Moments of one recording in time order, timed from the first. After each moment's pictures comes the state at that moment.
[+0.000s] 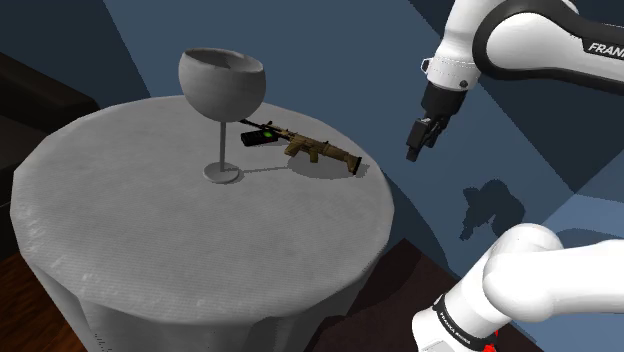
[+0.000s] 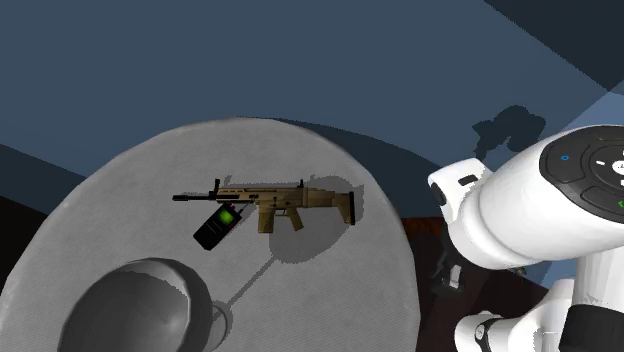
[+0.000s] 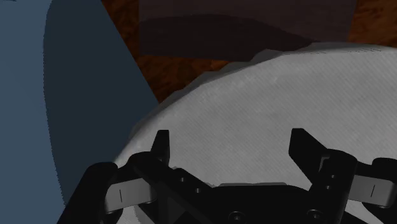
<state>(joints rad) 0.00 -0.80 0.07 -2.39 -0.11 1.53 -0.01</state>
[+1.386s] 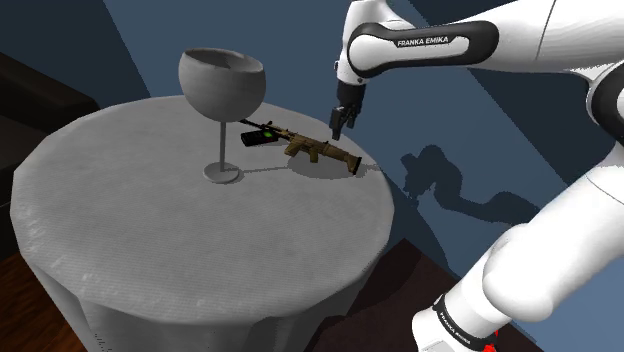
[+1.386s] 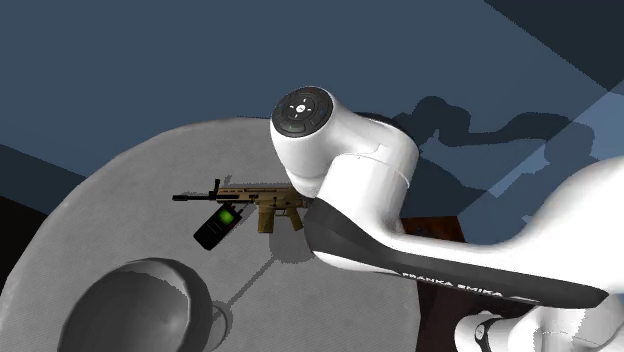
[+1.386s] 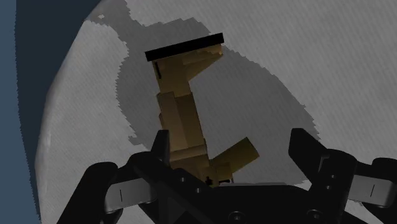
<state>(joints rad) 0.00 -0.07 0.03 -1.96 -0.17 1.85 -0.17</state>
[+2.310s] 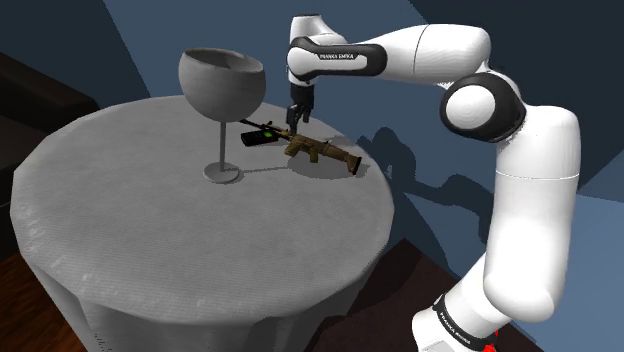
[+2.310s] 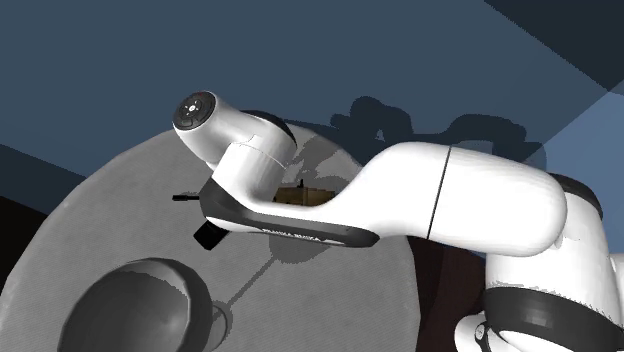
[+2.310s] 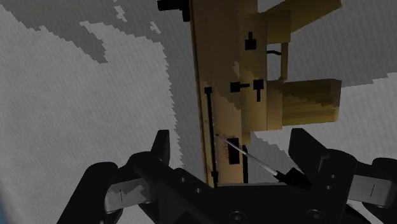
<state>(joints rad) 0.02 0.51 0.04 -1.33 -0.20 1.80 -0.29</state>
